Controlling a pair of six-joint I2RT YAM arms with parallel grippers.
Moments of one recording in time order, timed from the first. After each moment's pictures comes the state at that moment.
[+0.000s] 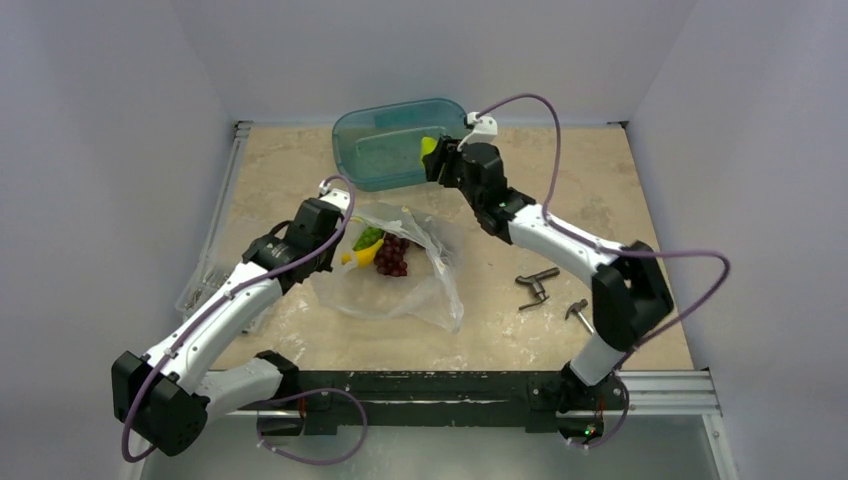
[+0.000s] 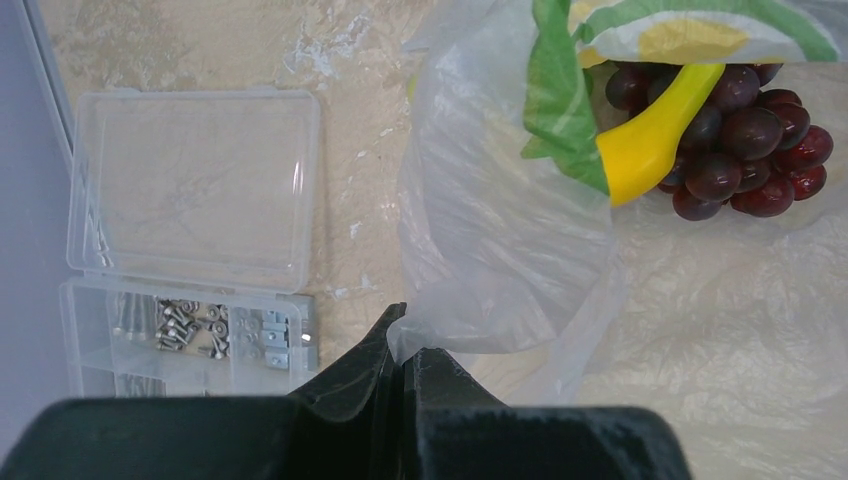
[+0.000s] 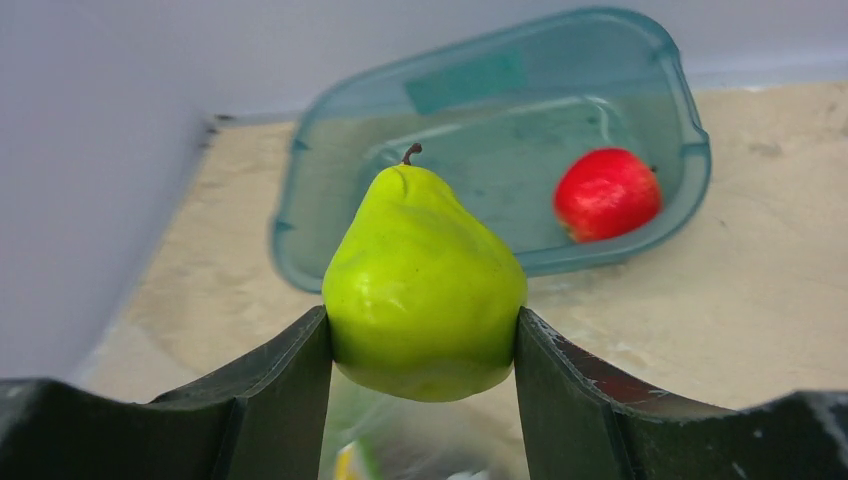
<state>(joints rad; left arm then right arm) -0.50 1.08 0.92 -0.75 -0.37 -0.07 0.66 1.56 1.21 0.19 0.29 0.46</state>
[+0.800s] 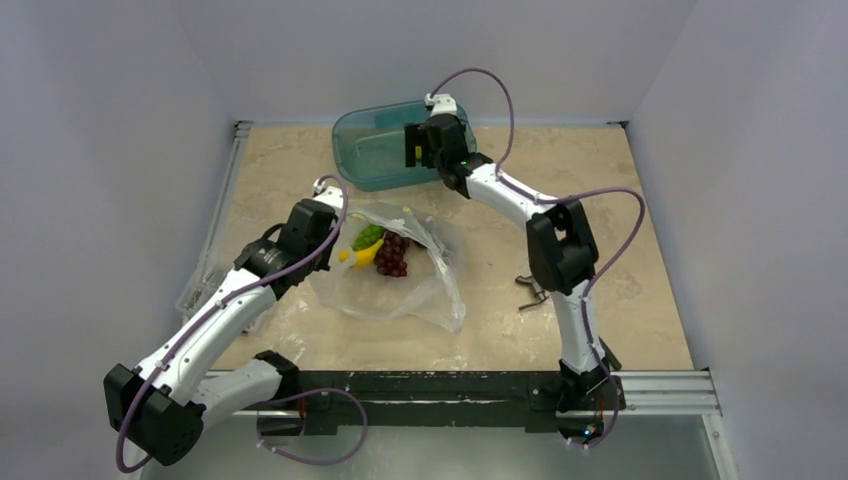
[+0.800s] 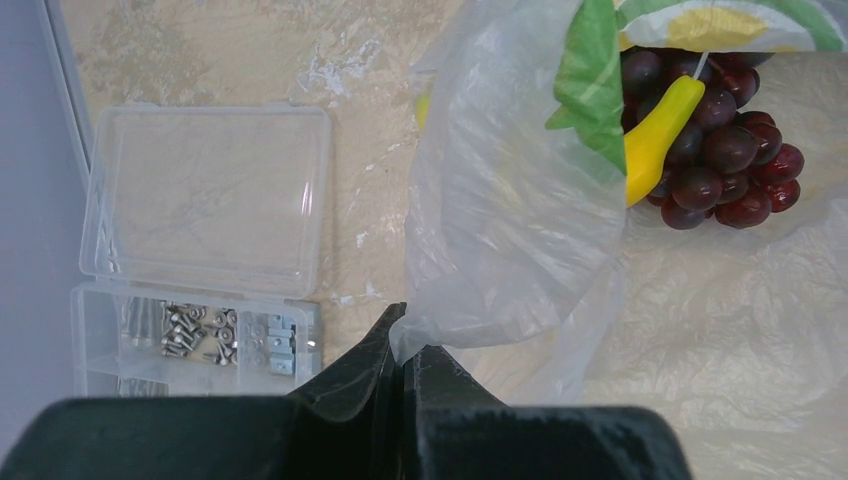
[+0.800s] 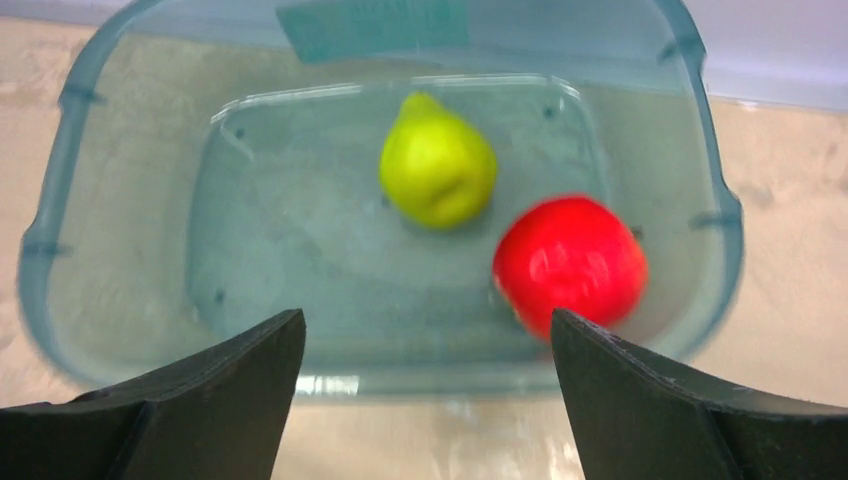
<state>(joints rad) -0.50 1.03 0.92 -0.74 -0.38 -0.06 0.58 2.23 1.88 -0.06 0.32 0.24</state>
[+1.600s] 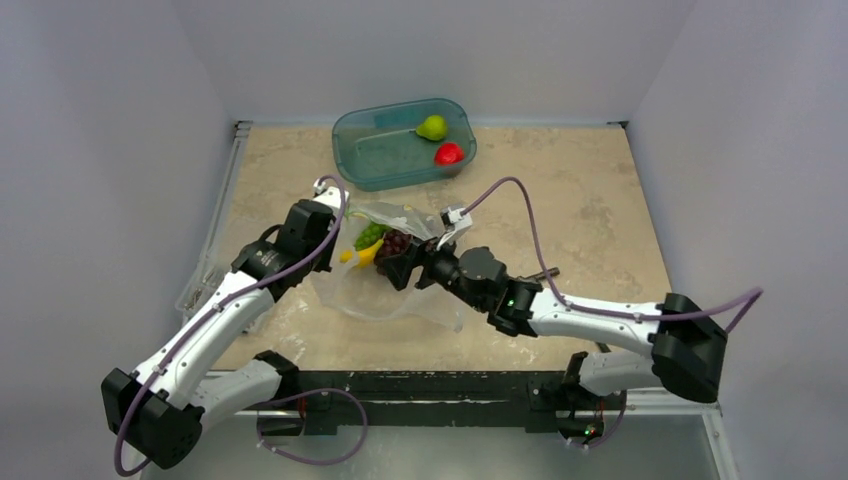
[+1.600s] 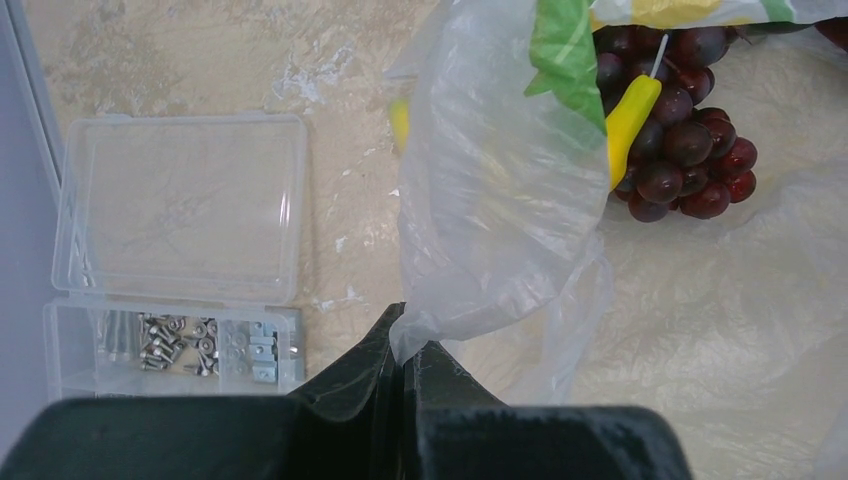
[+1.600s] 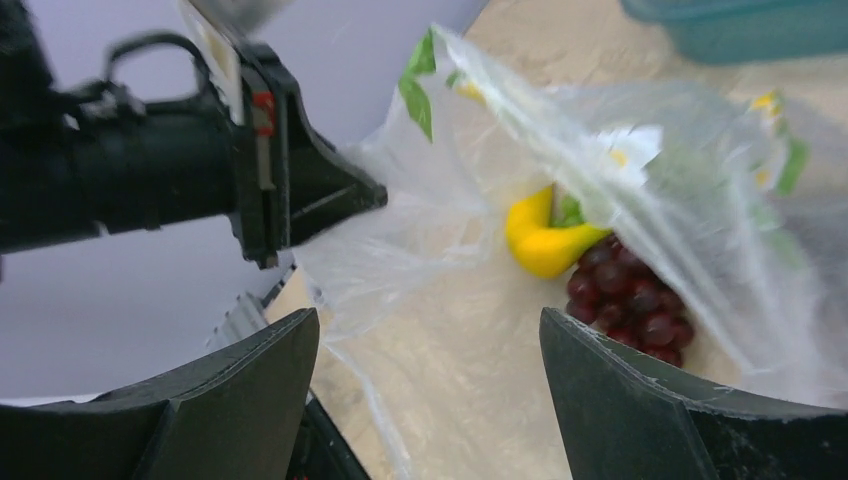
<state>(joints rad) -0.50 1.01 0.92 -0.74 -0.33 -0.06 1.07 1.23 0.71 0.44 0.24 0.62</state>
